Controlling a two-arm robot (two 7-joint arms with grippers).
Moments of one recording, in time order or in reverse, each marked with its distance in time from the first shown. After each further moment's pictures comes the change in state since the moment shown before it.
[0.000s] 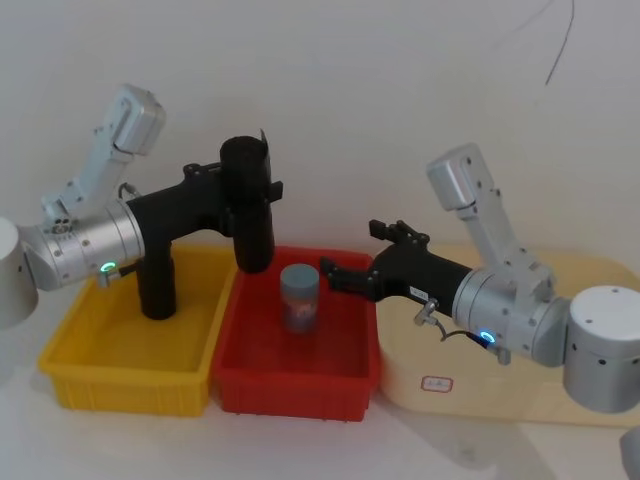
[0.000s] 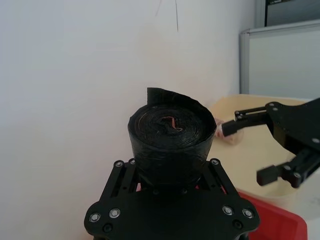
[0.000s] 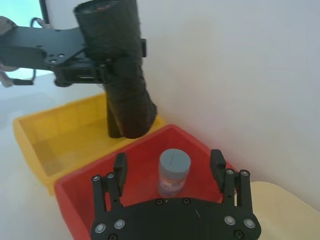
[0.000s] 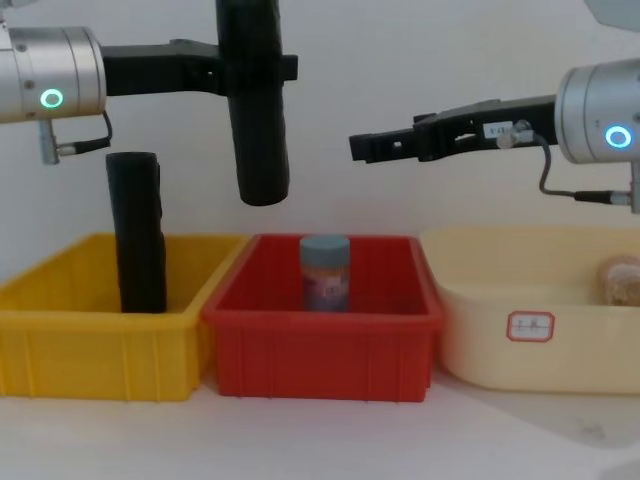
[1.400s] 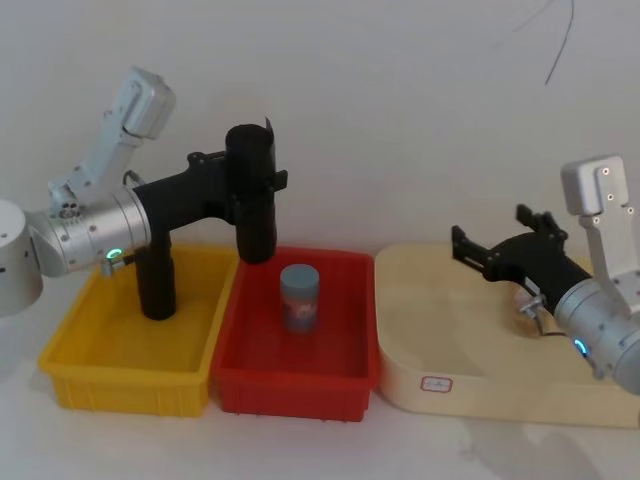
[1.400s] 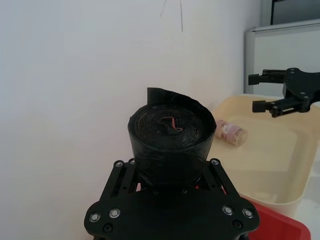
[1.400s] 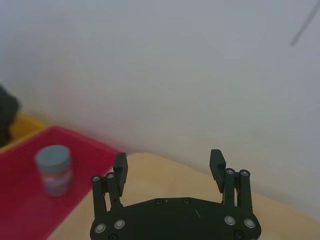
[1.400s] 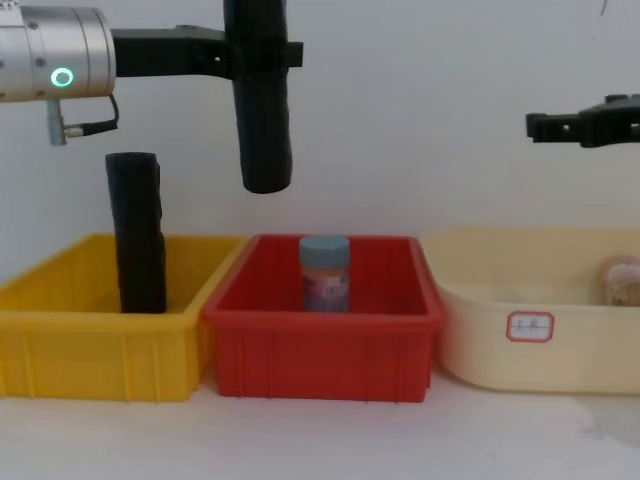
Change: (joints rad) left arm -0.009 -0.019 -0.025 -0.025 0.041 0.061 0.021; right arm -0.155 0.013 0.198 -0.101 -0.077 -0.060 -0.279
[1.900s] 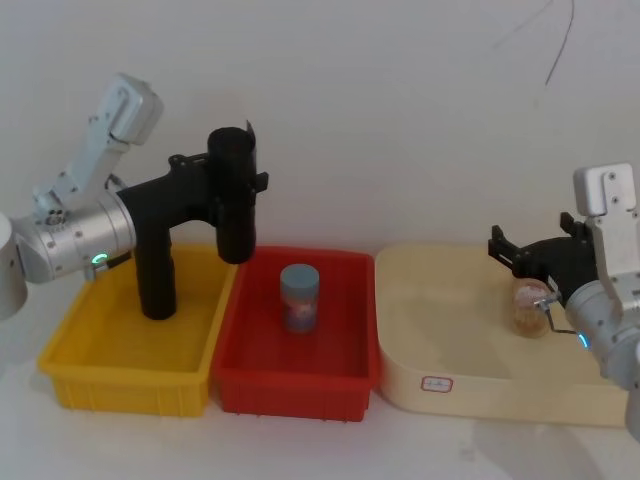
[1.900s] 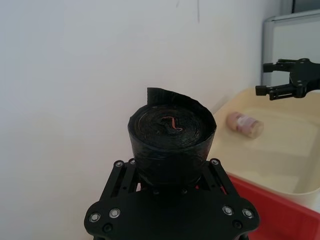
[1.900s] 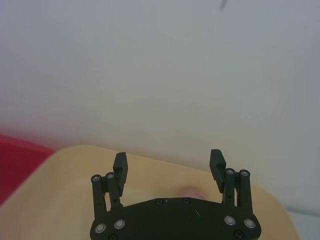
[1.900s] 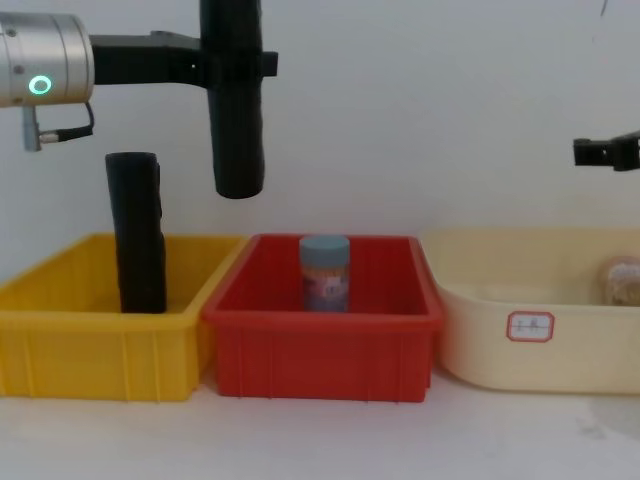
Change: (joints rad) left arm 0.035 0.025 -0.022 -0.043 0.038 0.008 0.054; right arm 0.041 -0.051 0.023 0.117 -0.076 -0.004 -0.185
